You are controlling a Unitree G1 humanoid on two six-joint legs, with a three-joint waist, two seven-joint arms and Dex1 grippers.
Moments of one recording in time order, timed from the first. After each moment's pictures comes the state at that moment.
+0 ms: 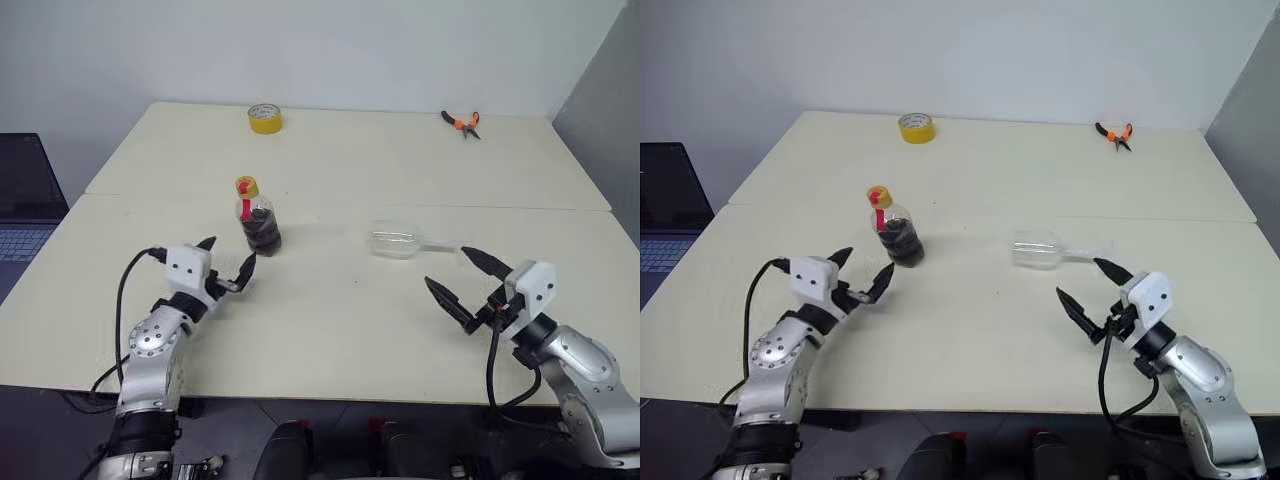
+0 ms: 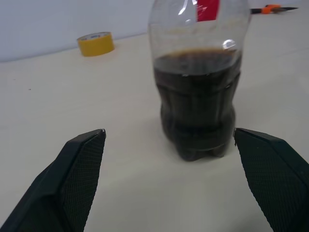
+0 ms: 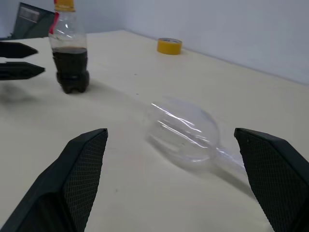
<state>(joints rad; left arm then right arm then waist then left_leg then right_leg) -0.18 0.39 0.20 0.16 -0.21 -0.07 -0.50 0.09 -0.51 -0.11 -0.46 0.43 0.20 0.59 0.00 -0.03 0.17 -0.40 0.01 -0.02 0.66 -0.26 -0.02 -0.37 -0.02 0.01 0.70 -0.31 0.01</state>
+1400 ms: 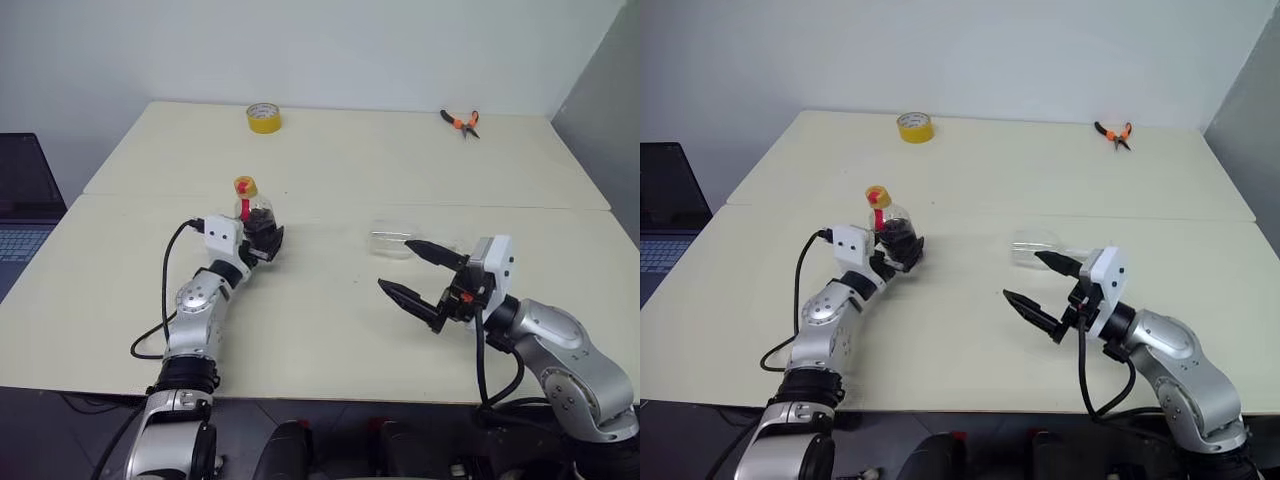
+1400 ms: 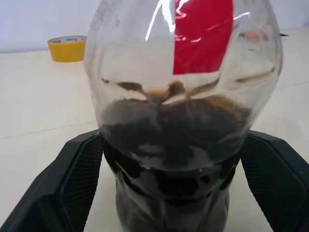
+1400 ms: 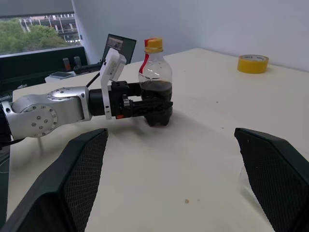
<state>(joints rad) -0.48 0.30 0.14 0.49 -0.20 -0.10 -0.45 -0.11 -0.50 -0.01 -0.57 0.58 0.47 0.64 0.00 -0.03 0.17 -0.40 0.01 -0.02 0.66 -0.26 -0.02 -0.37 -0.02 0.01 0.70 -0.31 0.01</state>
